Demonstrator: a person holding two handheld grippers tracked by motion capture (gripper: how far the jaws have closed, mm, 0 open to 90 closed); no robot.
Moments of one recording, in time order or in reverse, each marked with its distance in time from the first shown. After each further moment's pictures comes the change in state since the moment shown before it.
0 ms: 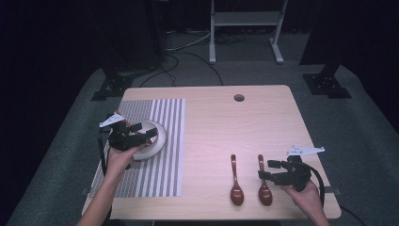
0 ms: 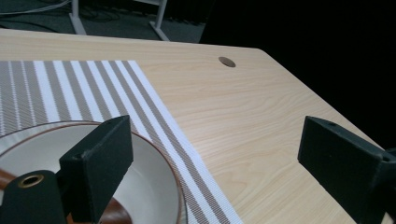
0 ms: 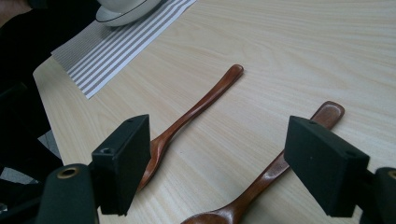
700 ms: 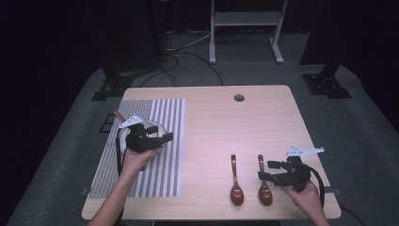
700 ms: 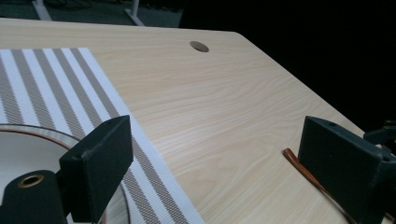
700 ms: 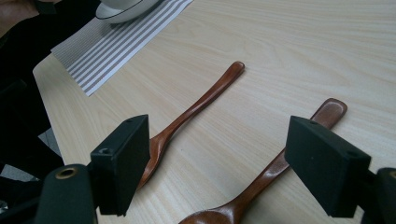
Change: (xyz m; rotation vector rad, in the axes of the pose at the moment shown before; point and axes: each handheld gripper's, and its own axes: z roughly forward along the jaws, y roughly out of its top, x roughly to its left) left arm -0.029 -0.009 0.032 0.052 -0.078 0.035; right arm 0.001 -0.001 0.001 0.008 0.002 0.000
